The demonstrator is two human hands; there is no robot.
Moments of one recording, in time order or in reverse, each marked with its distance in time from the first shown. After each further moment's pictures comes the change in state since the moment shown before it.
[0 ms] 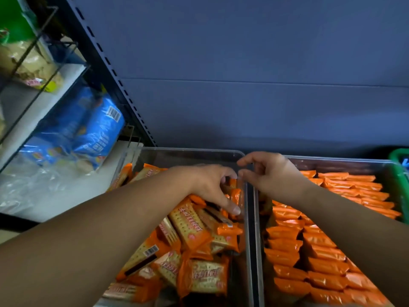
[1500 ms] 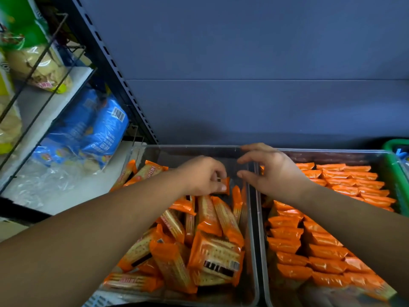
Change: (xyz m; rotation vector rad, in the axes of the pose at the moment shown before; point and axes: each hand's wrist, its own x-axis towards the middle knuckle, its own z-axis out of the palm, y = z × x) left_hand -0.016 -0.022 0.018 -0.021 0.307 0.017; right_hand -0.013 0.002 0.007 -0.204 0.082 -0.202
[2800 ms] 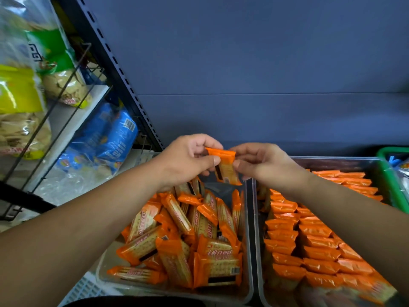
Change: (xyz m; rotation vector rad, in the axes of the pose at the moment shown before) left_hand -0.062 0.030 -0.055 -0.688 0.312 0.119; right_hand 0.003 -0.042 -0.032 0.719 -0.111 0.159
